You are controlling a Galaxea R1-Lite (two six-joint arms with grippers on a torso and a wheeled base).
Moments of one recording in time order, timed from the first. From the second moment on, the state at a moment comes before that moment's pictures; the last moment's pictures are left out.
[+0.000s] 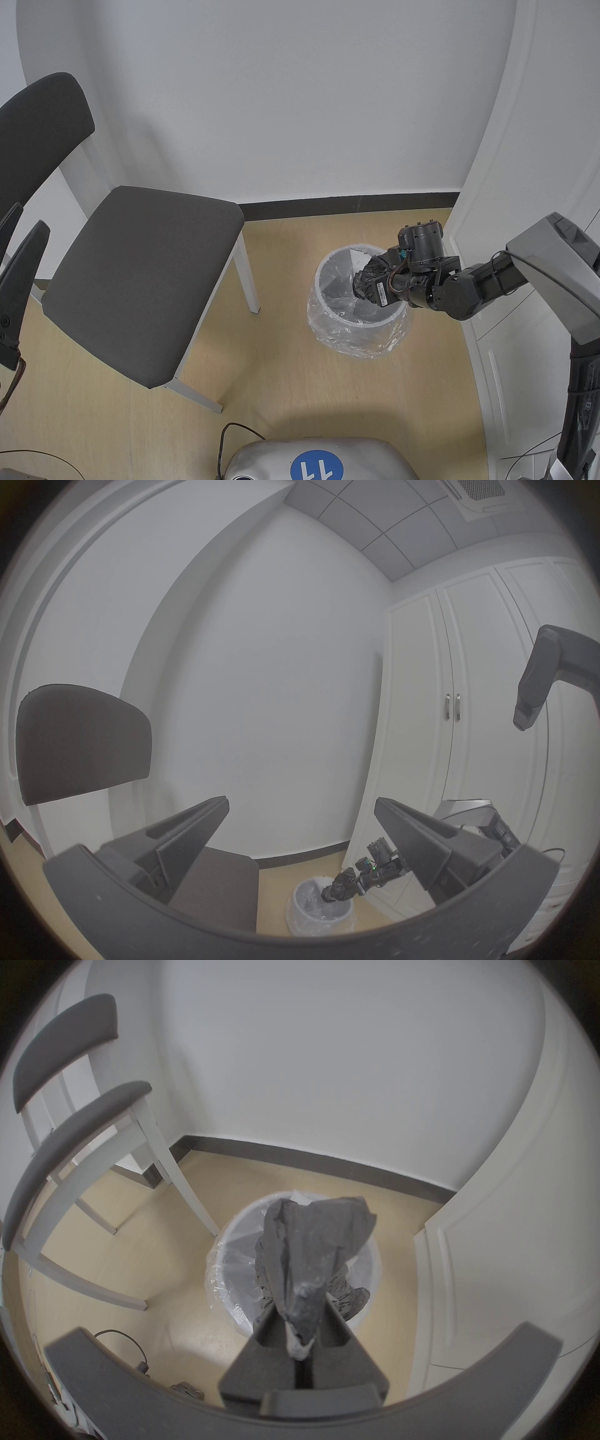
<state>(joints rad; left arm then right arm) -0.70 0.86 -0.25 -1.07 0.19 0.06 0.43 2.25 -1.31 -0.41 -0.23 -0.09</state>
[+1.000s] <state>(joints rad) -0.70 0.86 -0.24 -1.04 0.19 0.06 0.36 2.43 -1.29 -0.28 -0.15 -0.17</state>
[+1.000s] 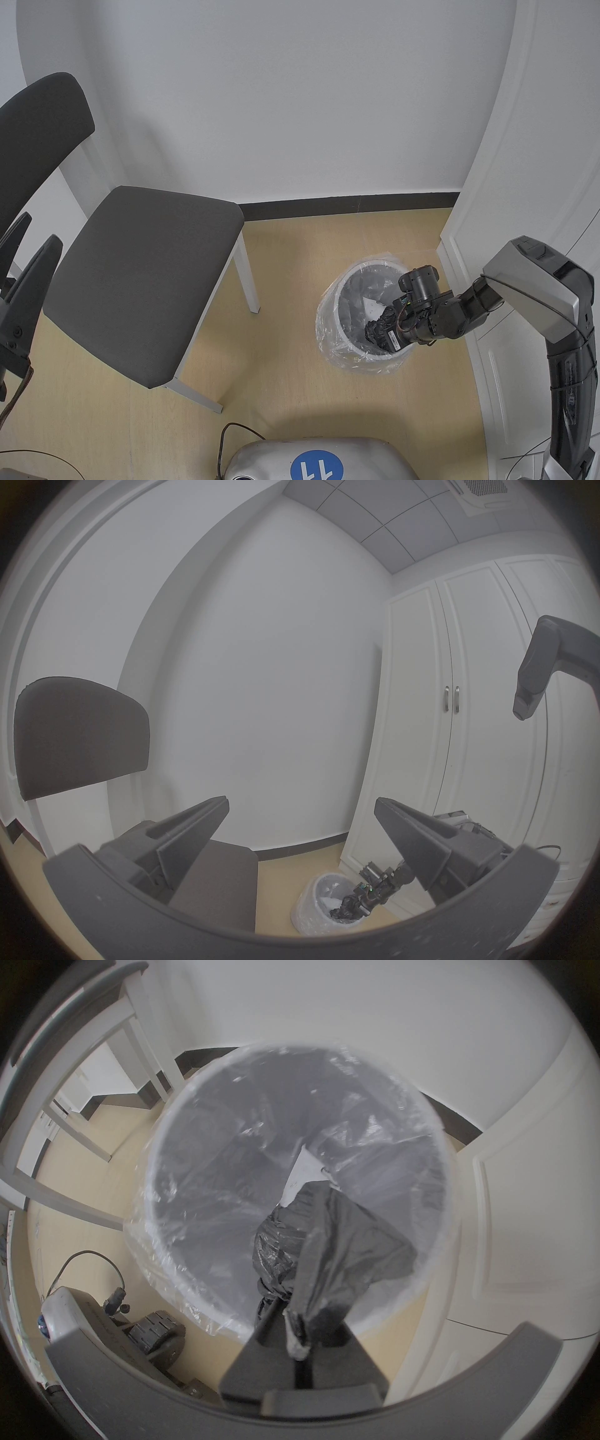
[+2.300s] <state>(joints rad) -0.70 0.89 -0.24 -1.04 0.18 0.04 0.45 2.58 -1.82 -0.08 -0.18 0.05</state>
